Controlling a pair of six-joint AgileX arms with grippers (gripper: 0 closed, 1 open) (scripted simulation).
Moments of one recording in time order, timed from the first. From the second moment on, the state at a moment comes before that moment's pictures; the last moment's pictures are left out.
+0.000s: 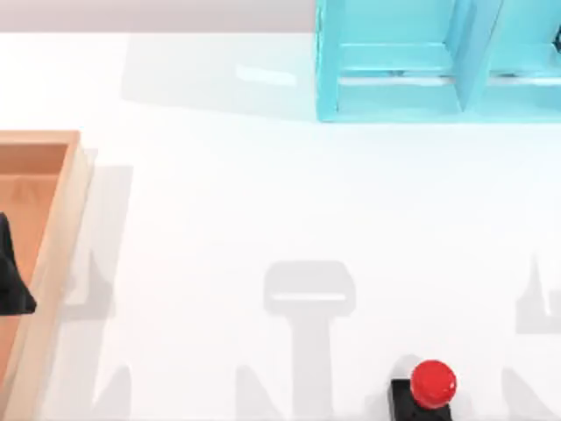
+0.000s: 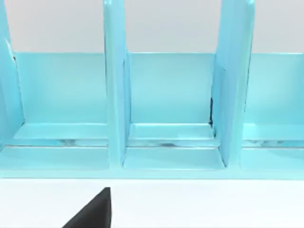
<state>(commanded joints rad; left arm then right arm) -0.04 0.19 0.15 -0.12 -0.02 -0.12 0.00 0.00 0.00 0.00 0.00 0.00</state>
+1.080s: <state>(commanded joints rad) -0.63 1.69 1.46 -1.06 -0.10 -0.91 0.00 0.00 0.00 0.00 0.00 0.00</state>
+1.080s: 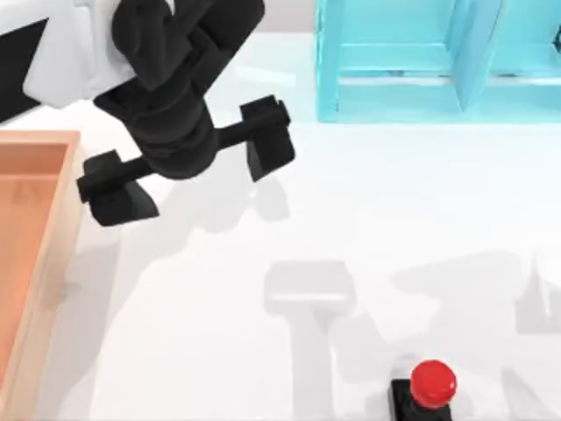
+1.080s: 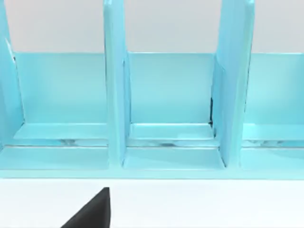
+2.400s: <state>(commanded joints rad) -1.18 2.22 2.13 -1.48 0.00 -1.15 0.00 0.00 0.00 0.00 0.00 0.00</state>
